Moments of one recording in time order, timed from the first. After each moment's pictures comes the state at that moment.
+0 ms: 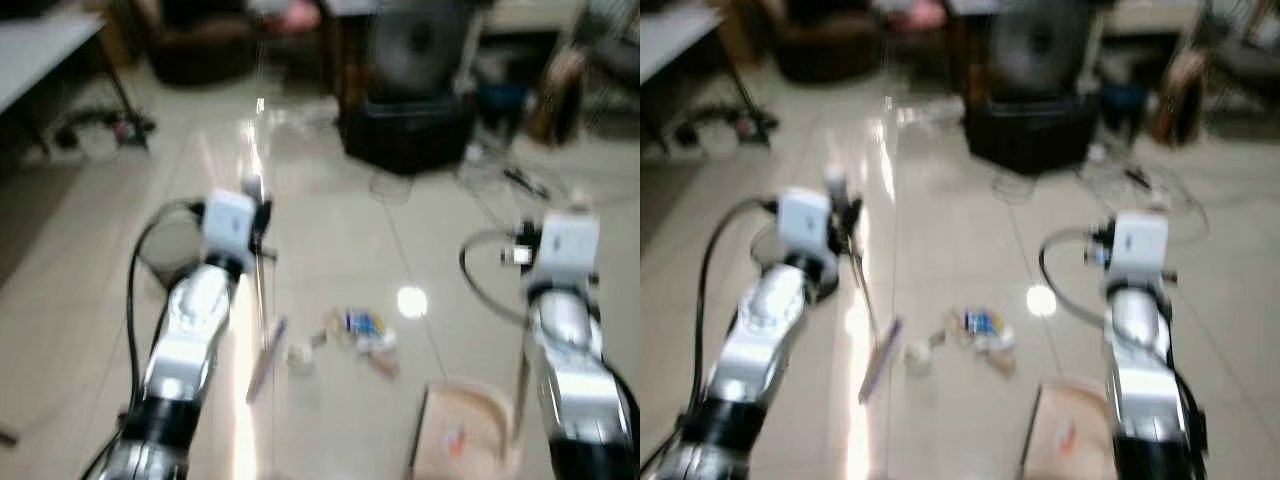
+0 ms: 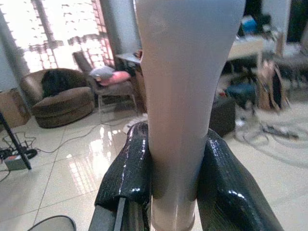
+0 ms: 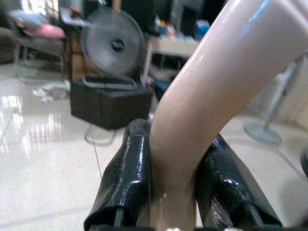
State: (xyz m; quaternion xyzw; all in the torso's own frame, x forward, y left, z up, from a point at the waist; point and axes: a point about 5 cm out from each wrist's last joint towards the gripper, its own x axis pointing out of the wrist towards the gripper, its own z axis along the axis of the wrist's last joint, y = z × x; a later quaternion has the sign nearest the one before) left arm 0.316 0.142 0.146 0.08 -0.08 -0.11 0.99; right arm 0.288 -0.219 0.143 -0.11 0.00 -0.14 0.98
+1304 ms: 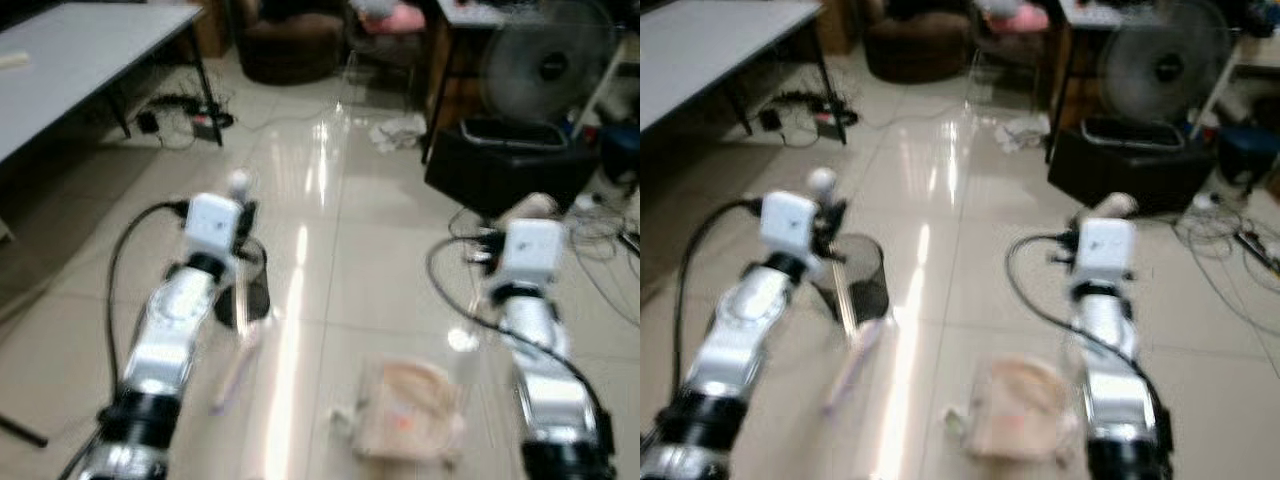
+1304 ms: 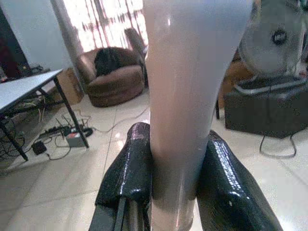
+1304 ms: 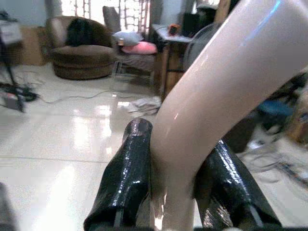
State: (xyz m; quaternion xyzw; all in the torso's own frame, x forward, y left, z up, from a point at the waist) left arm 0.317 0.162 0.136 0.11 -0.05 -0.12 0.99; right arm 0.286 -0.185 0.131 -0.05 -0.01 -0.08 1.00
